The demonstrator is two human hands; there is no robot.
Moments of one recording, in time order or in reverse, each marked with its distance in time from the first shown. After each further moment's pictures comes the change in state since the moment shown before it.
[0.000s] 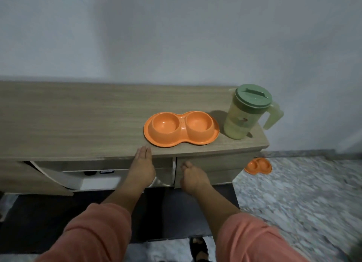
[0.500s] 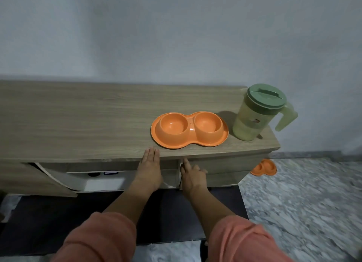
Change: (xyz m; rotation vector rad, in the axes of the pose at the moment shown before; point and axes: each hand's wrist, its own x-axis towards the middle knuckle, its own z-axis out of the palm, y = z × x) left_hand 0.007 -0.011 0.006 0.006 -0.075 0.032; right_hand 0.024 -0.029 0.019 -0.522 -0.118 0.035
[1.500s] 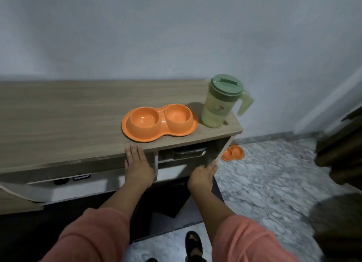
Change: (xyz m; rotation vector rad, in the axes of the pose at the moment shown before) left_hand -0.010 0.036 0.021 -0.173 0.024 -0.028; right_hand -0.064 0.042 0.028 0.898 0.152 0.701
